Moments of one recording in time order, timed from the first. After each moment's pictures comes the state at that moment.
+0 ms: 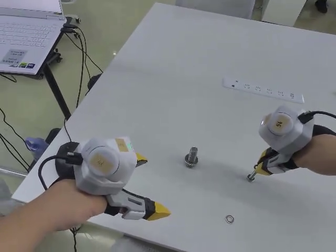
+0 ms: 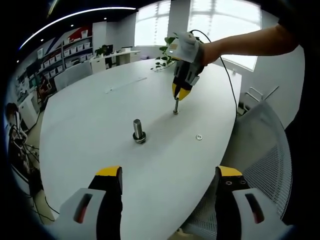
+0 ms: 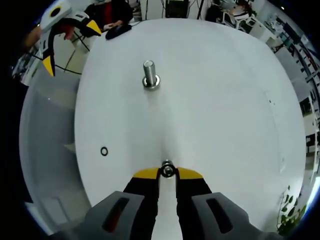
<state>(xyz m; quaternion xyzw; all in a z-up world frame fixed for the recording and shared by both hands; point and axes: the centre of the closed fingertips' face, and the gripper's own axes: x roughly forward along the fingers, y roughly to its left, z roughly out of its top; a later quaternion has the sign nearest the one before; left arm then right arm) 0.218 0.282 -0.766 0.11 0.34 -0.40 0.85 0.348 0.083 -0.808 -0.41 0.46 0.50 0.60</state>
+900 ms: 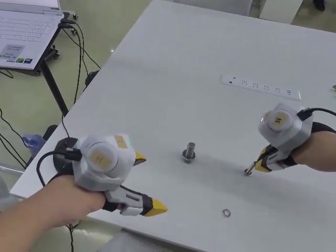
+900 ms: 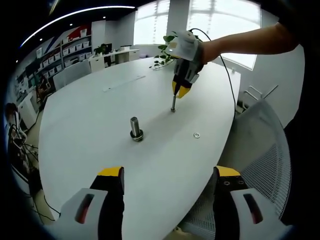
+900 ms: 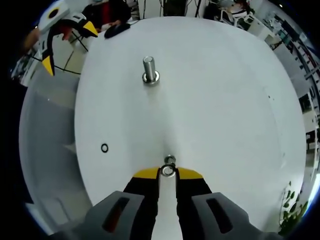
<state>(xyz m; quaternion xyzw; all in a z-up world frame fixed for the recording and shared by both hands) 0.211 0.280 -0.768 0.11 0.34 -0.40 0.84 0.345 0.074 -0.811 -0.41 0.47 0.49 0.61</state>
